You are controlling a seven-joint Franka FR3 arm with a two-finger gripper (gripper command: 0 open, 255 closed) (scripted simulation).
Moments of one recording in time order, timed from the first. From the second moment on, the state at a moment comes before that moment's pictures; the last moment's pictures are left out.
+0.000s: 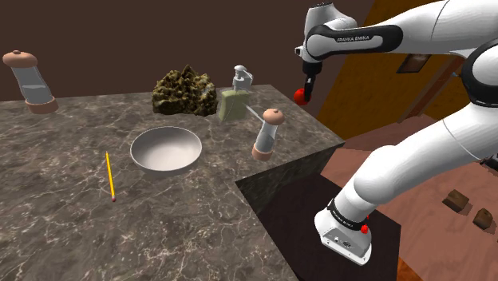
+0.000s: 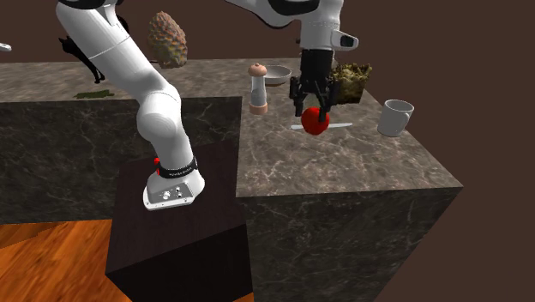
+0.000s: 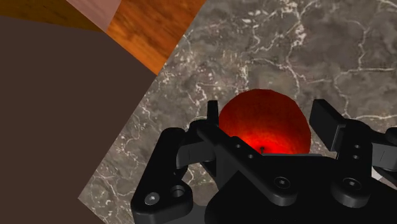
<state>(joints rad) -0.13 -0.36 -0.24 -2.24 -0.41 1.80 -0.55</state>
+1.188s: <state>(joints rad) -0.13 -0.36 -0.22 -2.00 -0.38 1.57 -0.62</state>
